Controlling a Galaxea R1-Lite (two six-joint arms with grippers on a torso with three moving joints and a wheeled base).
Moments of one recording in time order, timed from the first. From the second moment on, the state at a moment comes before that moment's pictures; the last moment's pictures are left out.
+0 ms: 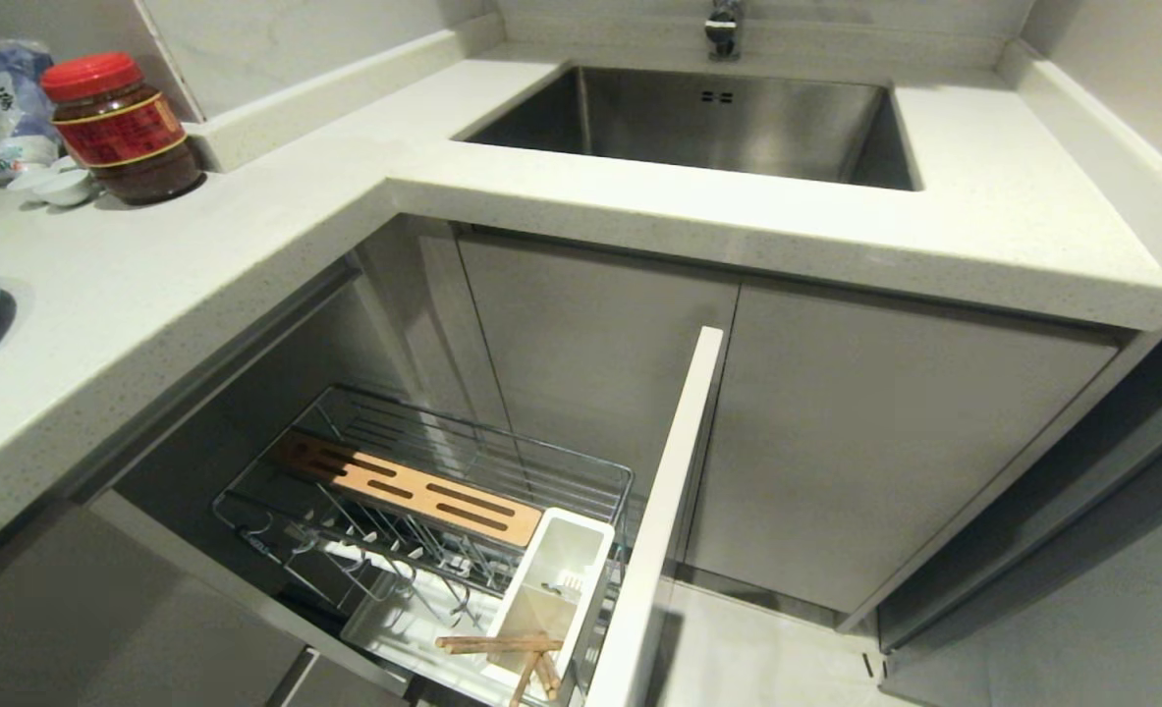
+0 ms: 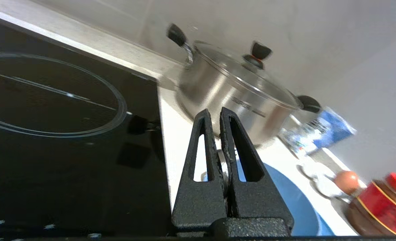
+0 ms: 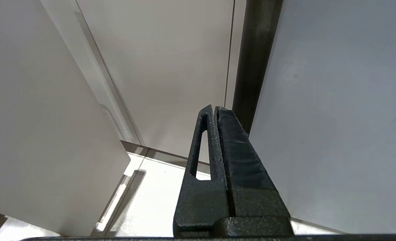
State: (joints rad) left arm 1.10 0.89 -0.60 -0.59 0.06 -0.66; right arm 0.00 0.00 0.00 -0.08 0.00 0.02
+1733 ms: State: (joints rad) left arm 1.05 1.05 -0.49 -0.85 -0.03 -0.67; right arm 0.00 0.00 0.00 -0.08 0.00 0.02
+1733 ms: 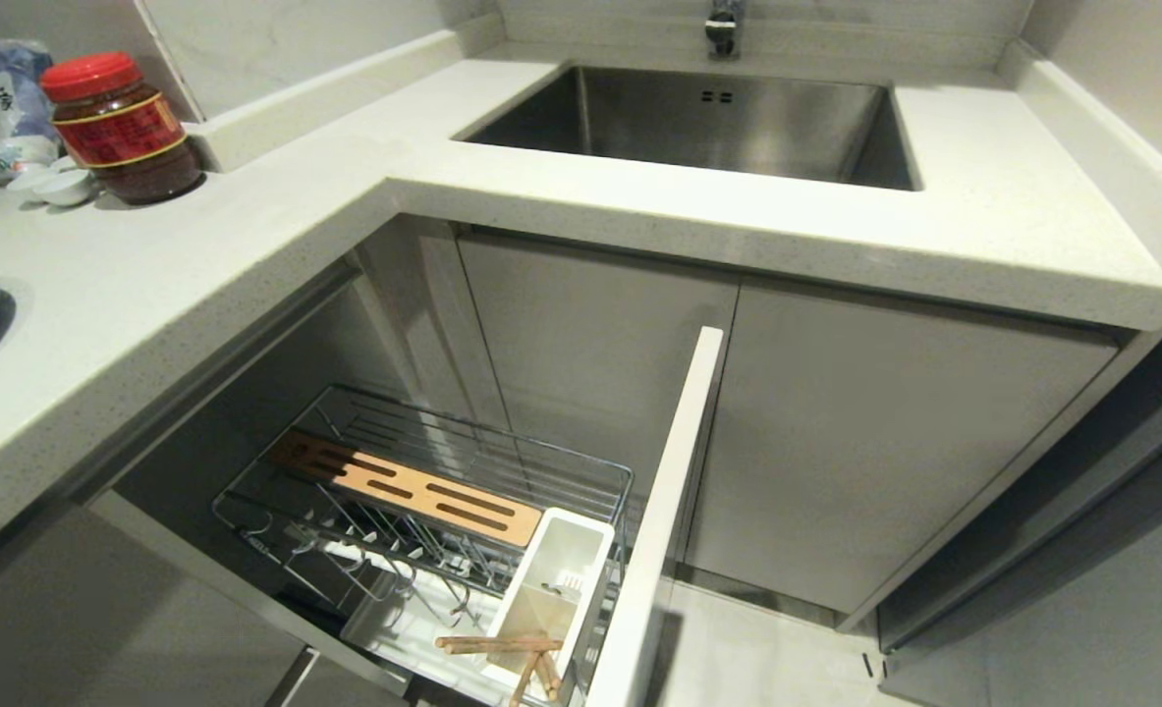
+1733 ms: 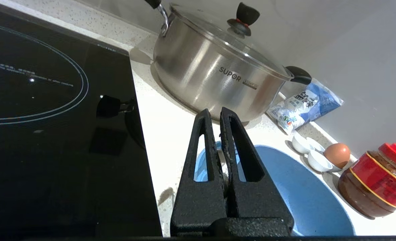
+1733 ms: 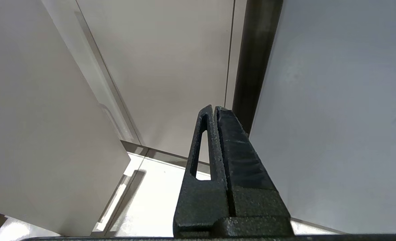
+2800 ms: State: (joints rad) left arm 1.05 1.05 -0.49 -0.85 -0.07 -0.66; right arm 0.00 0.00 0.00 -0.08 0.00 0.02
